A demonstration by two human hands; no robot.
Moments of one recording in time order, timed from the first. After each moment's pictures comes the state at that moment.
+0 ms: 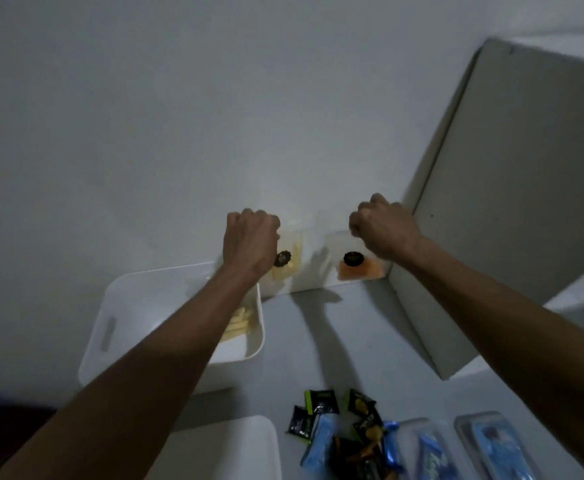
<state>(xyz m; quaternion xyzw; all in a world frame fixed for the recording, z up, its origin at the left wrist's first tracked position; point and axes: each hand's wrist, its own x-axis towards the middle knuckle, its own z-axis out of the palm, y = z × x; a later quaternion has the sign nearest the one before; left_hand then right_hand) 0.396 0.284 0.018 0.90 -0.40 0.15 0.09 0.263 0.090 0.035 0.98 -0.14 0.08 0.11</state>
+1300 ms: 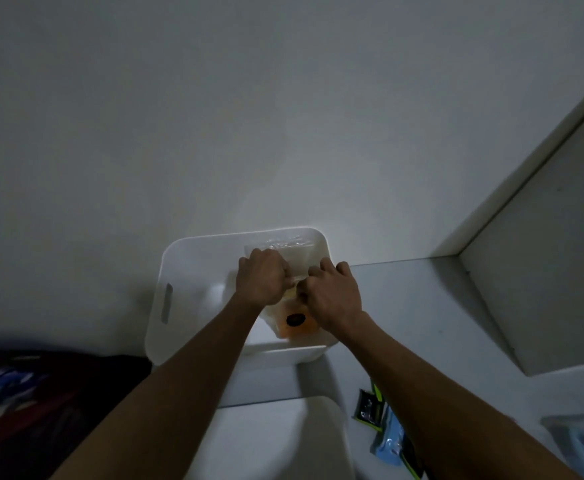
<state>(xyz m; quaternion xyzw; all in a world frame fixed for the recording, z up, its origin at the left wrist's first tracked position) 0.480 0.395 -0.120 0.93 -0.35 -0.10 0.09 0.362 0.298 -0.110 0.99 -0.11 -0.01 -0.06</state>
